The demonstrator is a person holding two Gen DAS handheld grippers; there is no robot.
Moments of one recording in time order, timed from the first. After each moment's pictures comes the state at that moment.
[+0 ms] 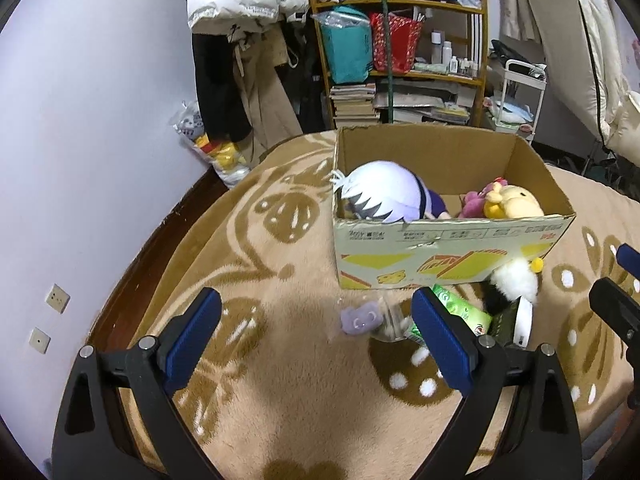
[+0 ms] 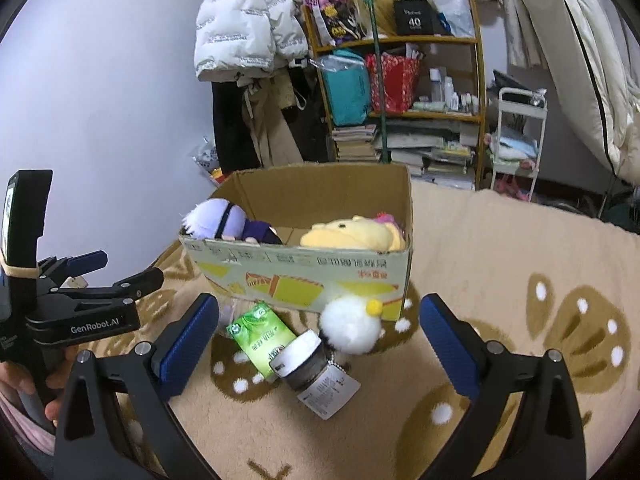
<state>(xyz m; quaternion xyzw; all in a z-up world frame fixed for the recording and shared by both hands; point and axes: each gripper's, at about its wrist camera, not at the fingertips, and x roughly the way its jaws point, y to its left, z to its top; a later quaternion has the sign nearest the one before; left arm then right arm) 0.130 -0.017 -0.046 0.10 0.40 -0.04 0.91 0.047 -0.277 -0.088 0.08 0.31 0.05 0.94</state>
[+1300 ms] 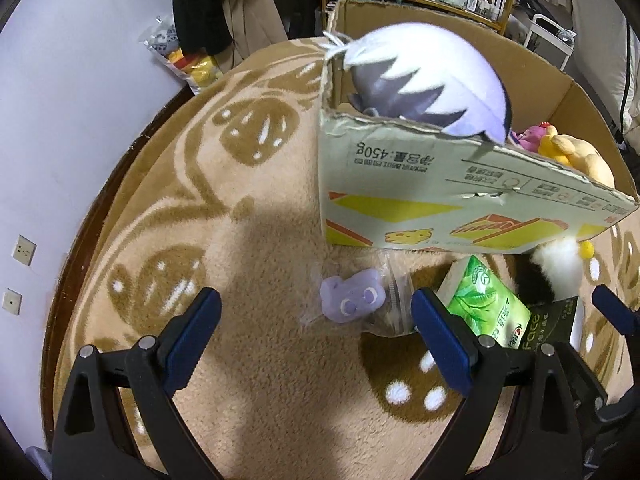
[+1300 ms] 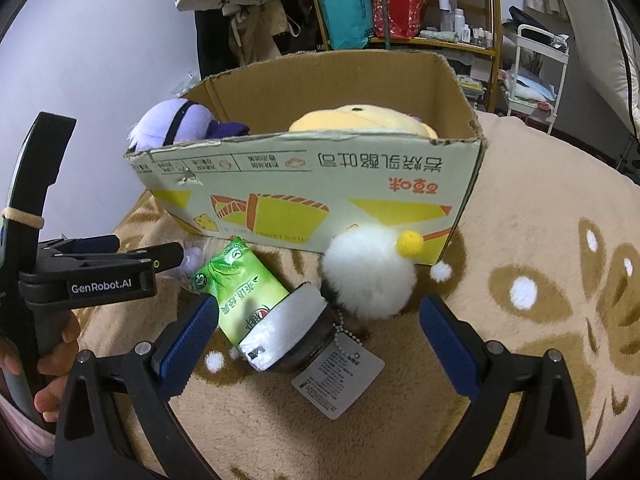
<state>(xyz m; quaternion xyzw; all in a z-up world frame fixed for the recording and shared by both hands) 0.196 -0.017 -0.135 0.06 0.53 -0.05 0.84 0.100 -0.255 -0.159 0.08 0.42 0.05 0.90</state>
